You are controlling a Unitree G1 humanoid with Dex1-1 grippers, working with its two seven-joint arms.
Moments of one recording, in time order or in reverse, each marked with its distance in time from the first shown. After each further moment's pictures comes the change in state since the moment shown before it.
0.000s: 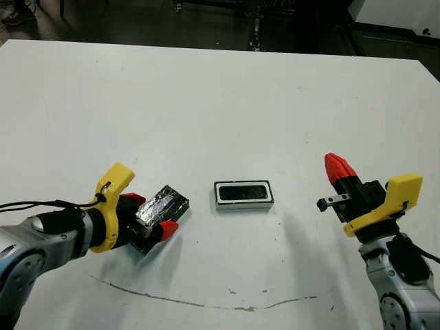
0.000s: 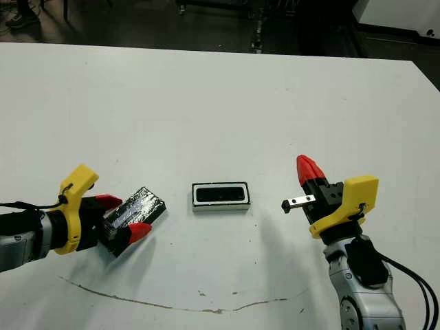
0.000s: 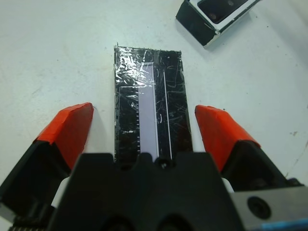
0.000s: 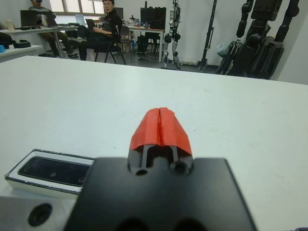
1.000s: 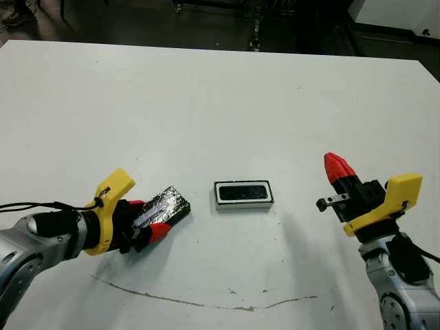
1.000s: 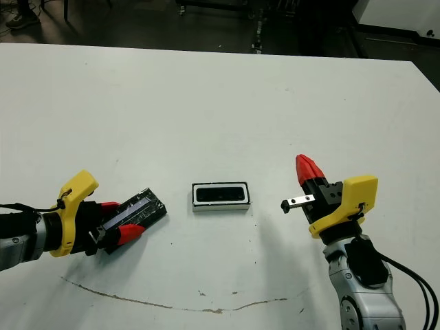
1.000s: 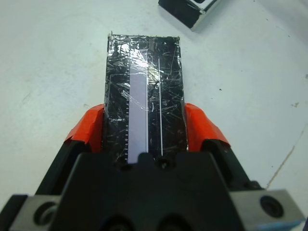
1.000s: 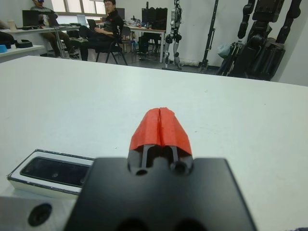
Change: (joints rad) left arm 0.044 0.108 -0.074 0.043 0.097 -0.213 -0.215; right arm -0.001 -0.002 0.004 -0.003 0.001 0.000 0.001
